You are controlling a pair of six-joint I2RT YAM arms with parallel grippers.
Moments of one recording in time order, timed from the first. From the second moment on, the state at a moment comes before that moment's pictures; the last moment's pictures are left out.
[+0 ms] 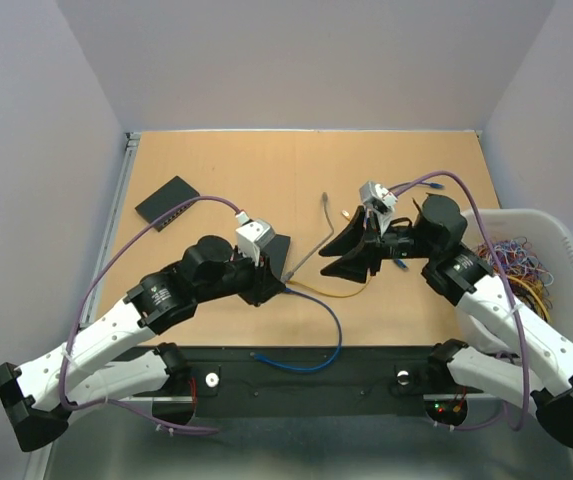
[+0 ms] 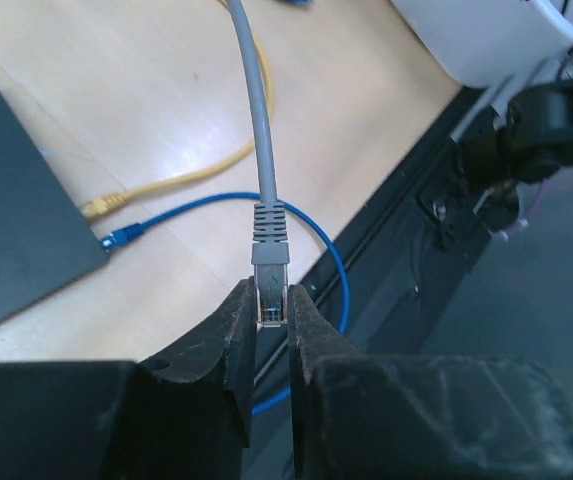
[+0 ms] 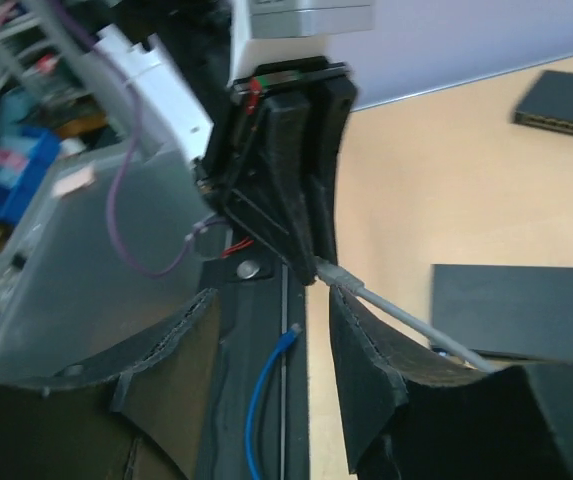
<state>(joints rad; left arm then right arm) -0.91 0.81 0.82 -0.47 0.13 -0.39 0.59 0.94 0.86 0.07 -0.95 0.26</state>
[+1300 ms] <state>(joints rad) -0.91 0.76 0.76 -0.52 0.52 -0.31 0.80 1.33 0.87 0.16 -1.21 0.18</state>
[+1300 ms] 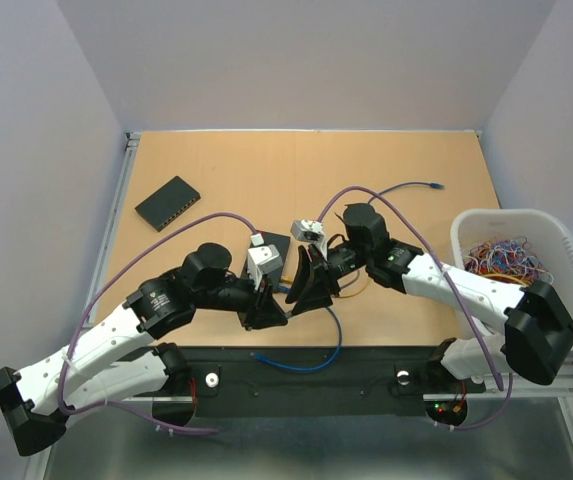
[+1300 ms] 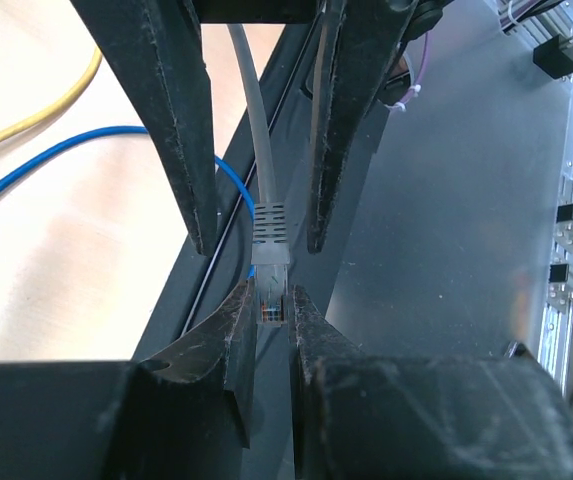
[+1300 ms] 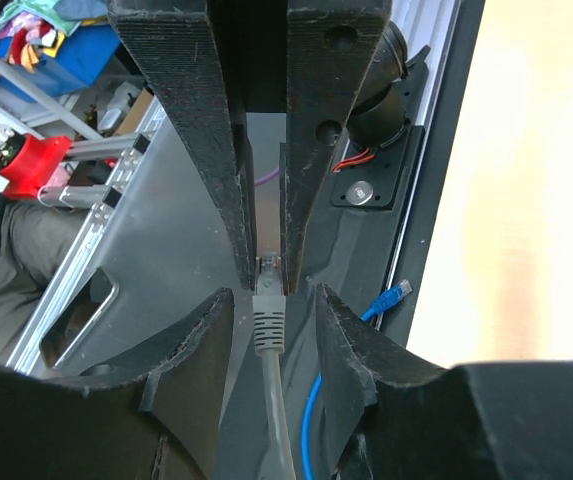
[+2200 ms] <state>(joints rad) -0.91 0.75 0.76 -0.53 0.48 -0.31 0.82 1.31 0.83 0.14 -1.17 0.18</state>
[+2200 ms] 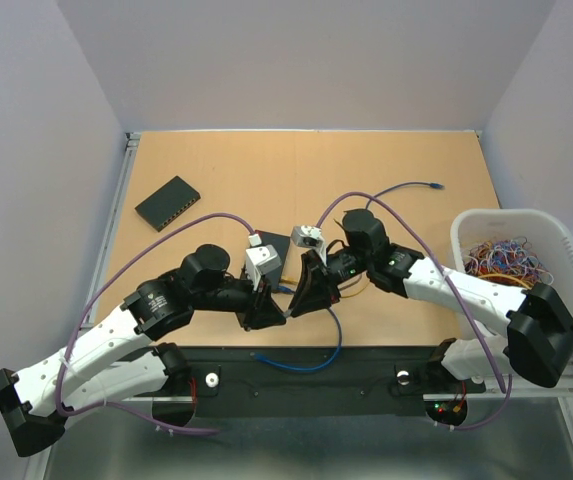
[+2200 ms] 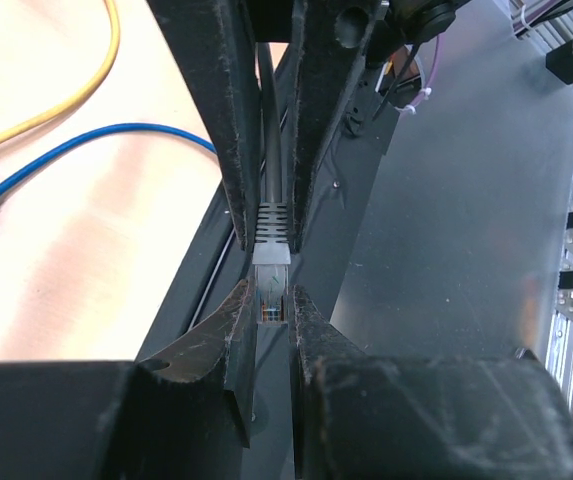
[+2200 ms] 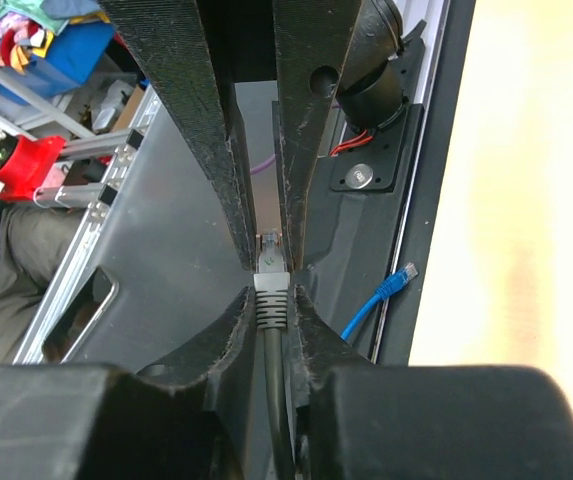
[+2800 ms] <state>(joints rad) -0.90 0.80 0.76 -0.56 0.40 -0.33 0.85 1.31 0.75 0.14 -0.84 0.20</state>
